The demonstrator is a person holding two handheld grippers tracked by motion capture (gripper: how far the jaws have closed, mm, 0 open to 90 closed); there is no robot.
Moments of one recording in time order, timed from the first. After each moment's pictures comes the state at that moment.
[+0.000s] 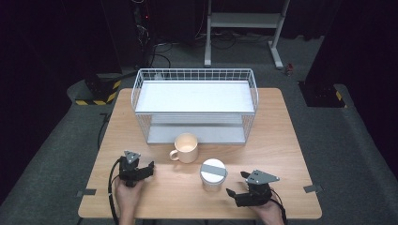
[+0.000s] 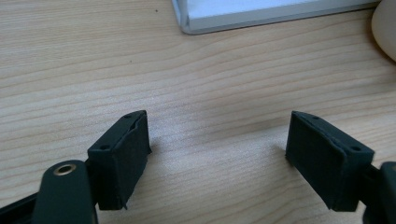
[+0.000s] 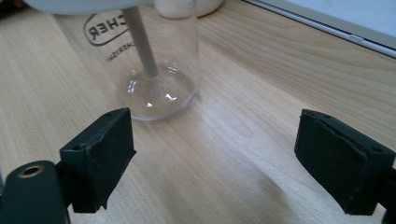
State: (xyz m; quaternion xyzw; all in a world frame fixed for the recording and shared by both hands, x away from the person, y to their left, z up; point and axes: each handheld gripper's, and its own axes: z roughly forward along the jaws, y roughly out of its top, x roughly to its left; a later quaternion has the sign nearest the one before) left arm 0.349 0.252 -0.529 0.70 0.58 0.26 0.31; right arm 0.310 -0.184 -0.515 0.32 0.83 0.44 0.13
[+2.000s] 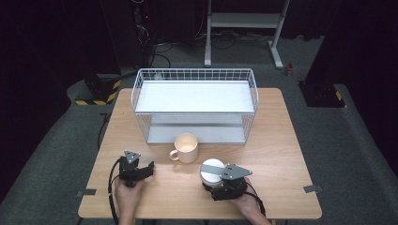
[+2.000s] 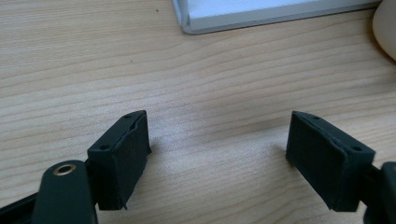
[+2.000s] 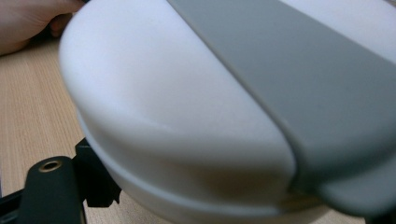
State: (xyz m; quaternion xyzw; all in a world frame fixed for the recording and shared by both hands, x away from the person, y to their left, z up) left arm 0.349 0.252 -0.529 0.70 0.58 0.26 0.31; right arm 0.324 -0.112 -0.501 0.25 0.84 0.46 0.14
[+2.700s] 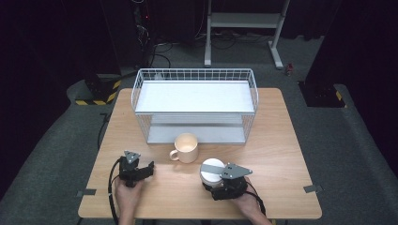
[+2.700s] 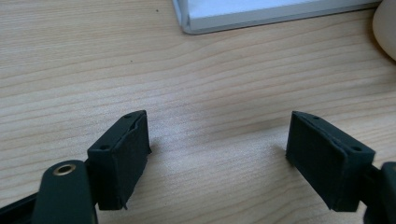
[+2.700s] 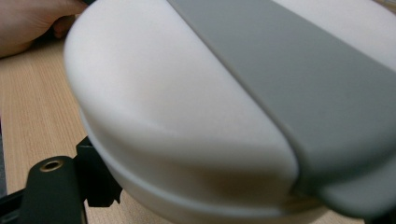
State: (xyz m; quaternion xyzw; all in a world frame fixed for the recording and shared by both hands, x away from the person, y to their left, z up) left arm 0.349 0.252 -0.529 0.70 0.58 0.26 0.31; right arm 0.325 -0.112 -0.498 0.25 0.84 0.46 0.14
